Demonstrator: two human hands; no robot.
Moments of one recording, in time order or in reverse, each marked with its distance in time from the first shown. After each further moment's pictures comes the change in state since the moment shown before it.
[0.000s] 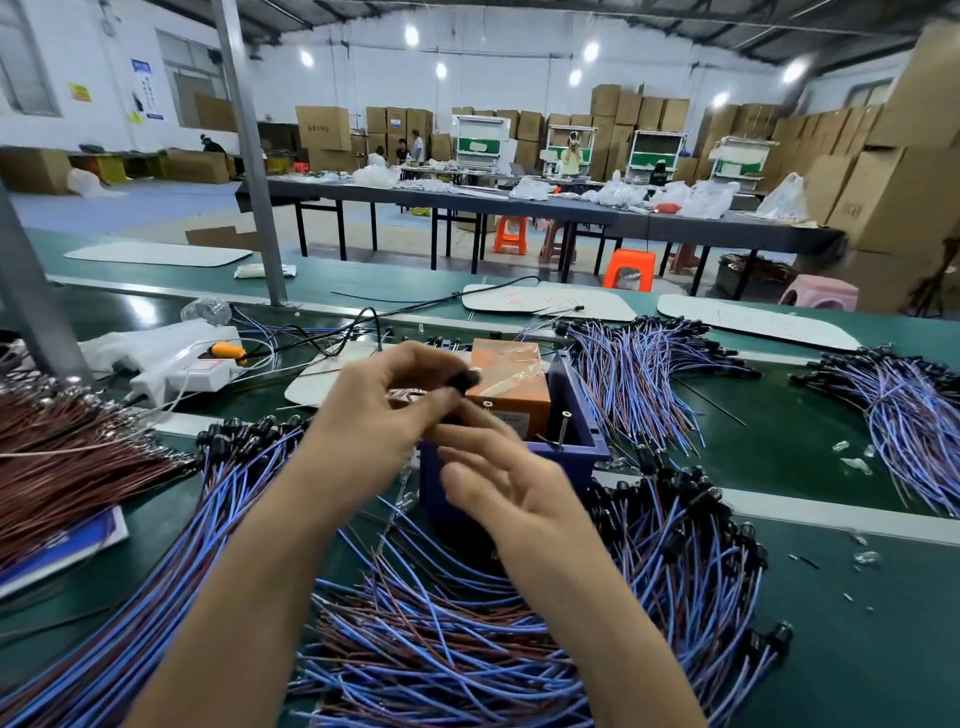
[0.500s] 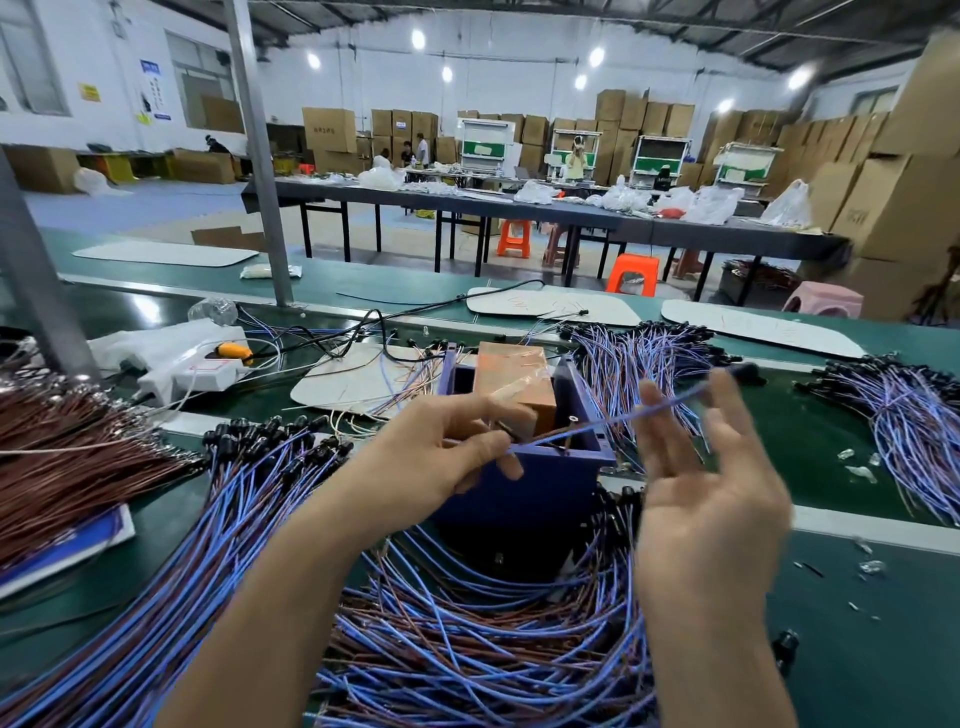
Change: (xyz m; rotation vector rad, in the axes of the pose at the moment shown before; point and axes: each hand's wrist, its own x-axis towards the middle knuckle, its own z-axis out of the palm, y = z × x) left_hand -0.006 -0.003 0.017 -0.063 -0.343 -0.138; right_hand -0.005 -0.019 -0.047 0.779 0.911 -0.157
